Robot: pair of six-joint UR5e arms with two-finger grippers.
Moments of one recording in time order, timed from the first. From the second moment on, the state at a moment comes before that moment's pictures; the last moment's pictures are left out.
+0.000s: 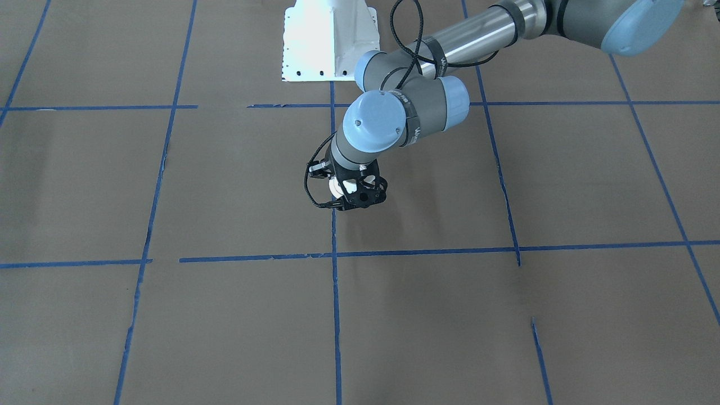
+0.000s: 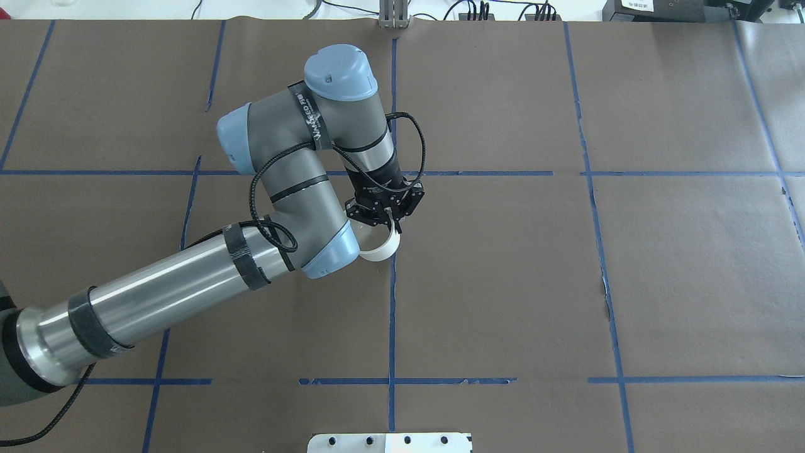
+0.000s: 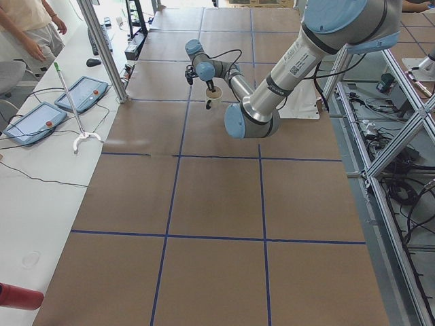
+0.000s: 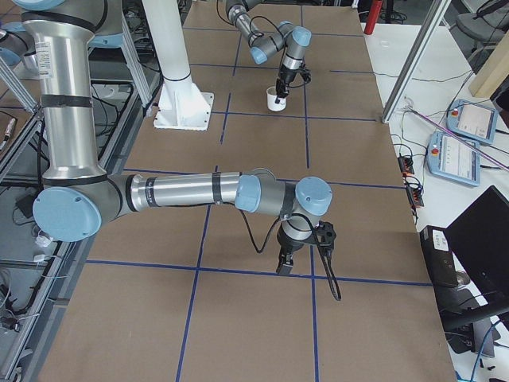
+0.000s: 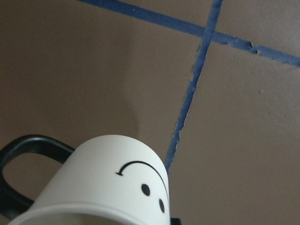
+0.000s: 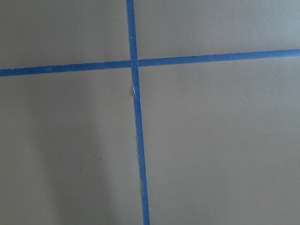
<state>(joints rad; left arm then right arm) -0.62 -2.53 -1.26 -1.71 -2.33 -1.39 1.53 -1.53 1.64 -1.83 2.27 0.01</state>
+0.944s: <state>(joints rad) -0.70 -2.50 -1.39 -1.63 -2.27 -1.32 1.53 -1.53 1.64 -1.83 2.27 0.01</state>
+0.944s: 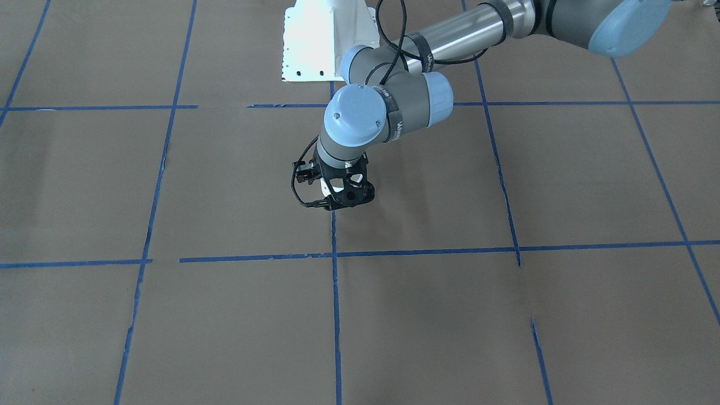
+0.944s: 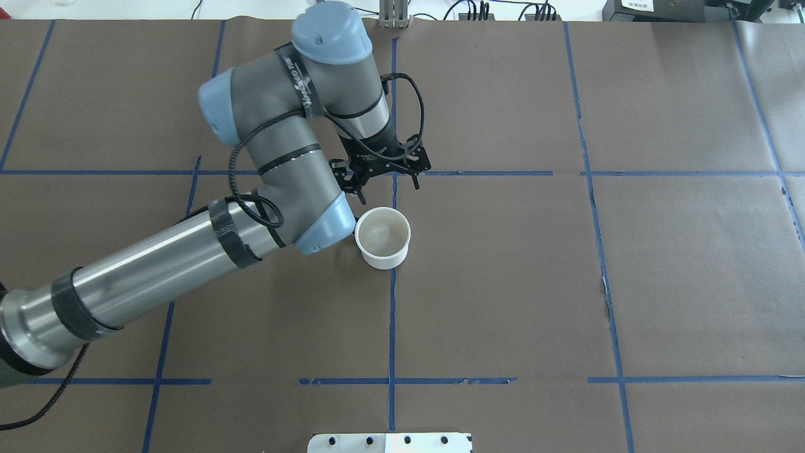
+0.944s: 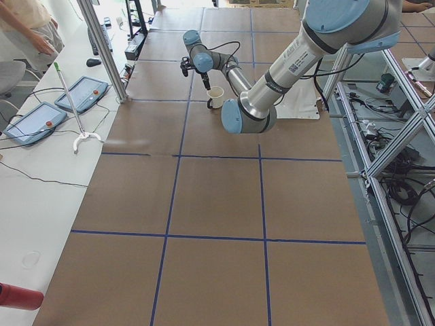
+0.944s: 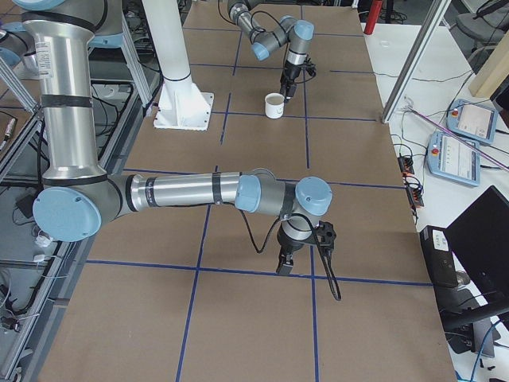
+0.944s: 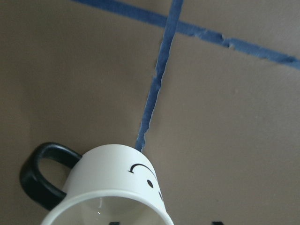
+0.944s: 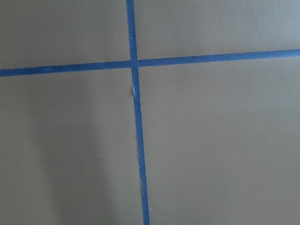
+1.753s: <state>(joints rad) -1.12 -1.91 -1.70 -1.56 -2.26 -0.37 1.53 -1.53 1.64 -1.83 2.27 0.01</state>
